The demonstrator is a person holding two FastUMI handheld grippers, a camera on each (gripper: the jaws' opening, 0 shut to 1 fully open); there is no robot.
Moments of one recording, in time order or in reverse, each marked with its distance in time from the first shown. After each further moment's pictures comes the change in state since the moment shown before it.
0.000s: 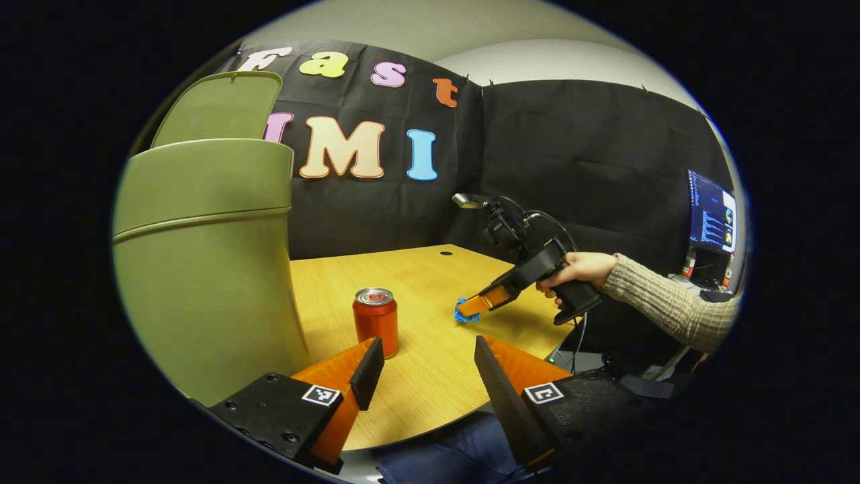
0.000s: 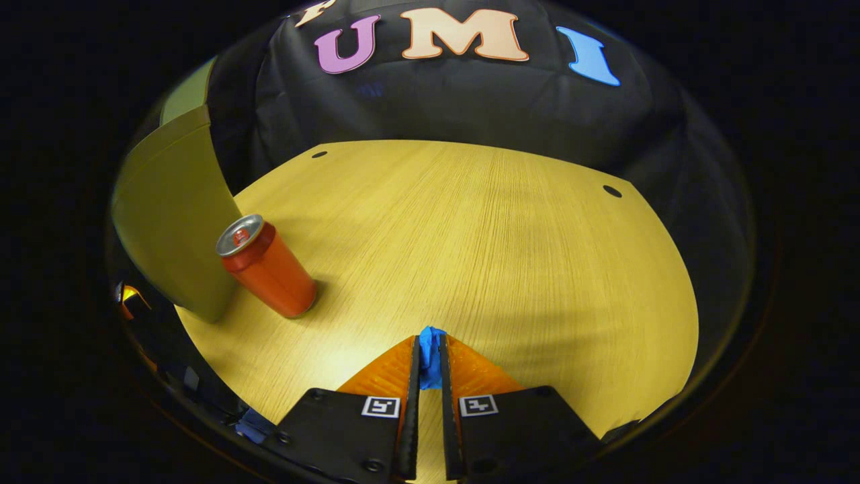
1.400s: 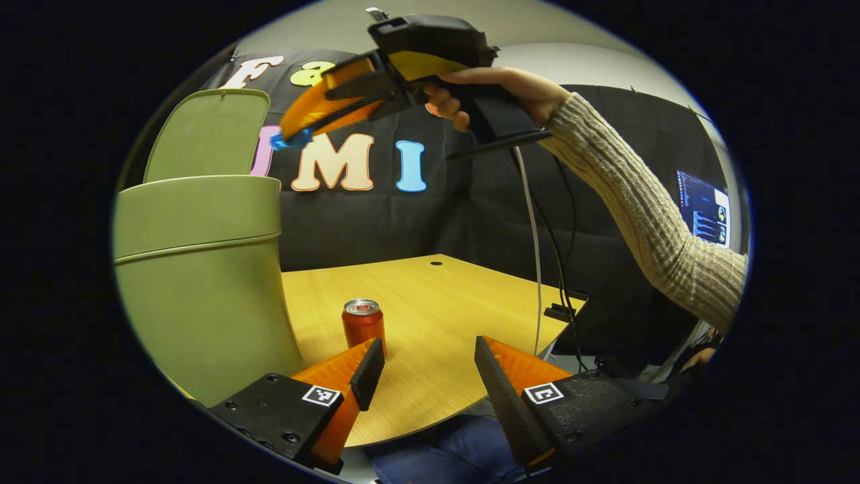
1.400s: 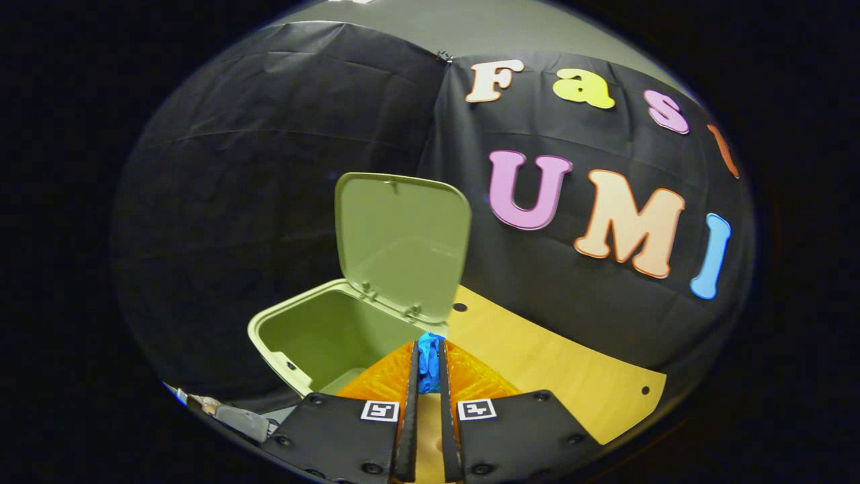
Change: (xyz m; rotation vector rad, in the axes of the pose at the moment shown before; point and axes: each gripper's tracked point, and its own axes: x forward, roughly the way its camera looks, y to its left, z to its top) left arm -0.016 -0.019 0.018 0.019 -0.047 -0.031; right arm -0.204 0.294 0.241 -0.438 -0.474 0.340
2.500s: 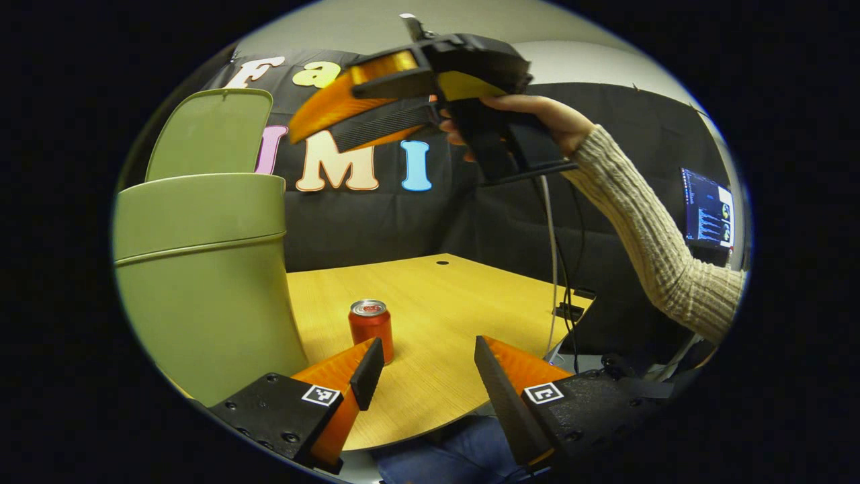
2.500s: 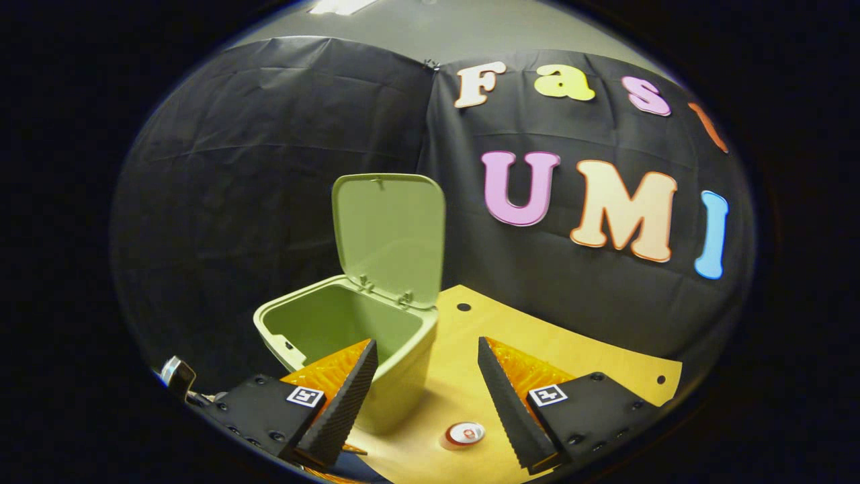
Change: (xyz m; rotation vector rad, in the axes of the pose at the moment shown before) left arm 0.008 0.006 -0.002 0.008 0.018 0.032; right arm -0.038 -0.056 -0.045 0.084 -0.060 -0.033
